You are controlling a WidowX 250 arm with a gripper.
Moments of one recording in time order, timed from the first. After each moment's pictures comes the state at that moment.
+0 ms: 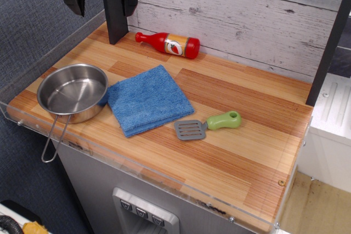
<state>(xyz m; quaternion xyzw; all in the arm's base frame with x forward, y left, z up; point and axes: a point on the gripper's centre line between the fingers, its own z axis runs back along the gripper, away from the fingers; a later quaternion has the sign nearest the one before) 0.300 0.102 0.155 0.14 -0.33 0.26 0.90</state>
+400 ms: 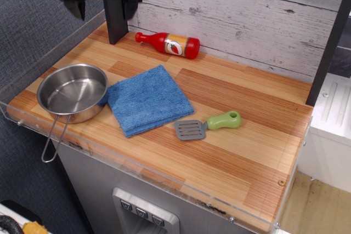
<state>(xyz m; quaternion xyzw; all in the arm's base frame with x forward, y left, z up) 0.299 0.101 0.147 0.14 -0.31 0.26 0.90</state>
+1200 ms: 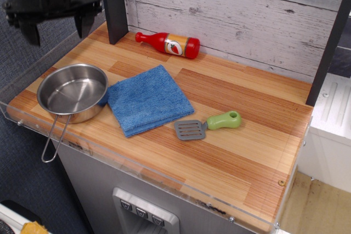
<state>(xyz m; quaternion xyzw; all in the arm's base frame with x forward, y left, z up) 0.259 0.146 0.126 0.16 -0.24 0.41 0.86</state>
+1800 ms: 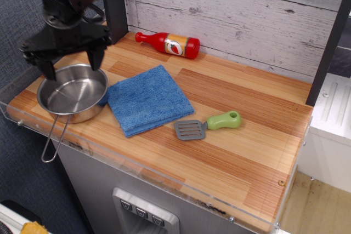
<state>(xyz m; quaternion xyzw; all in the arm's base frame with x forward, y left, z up) 0.260 0.135 0.080 0.12 -0.21 0.41 0.88</state>
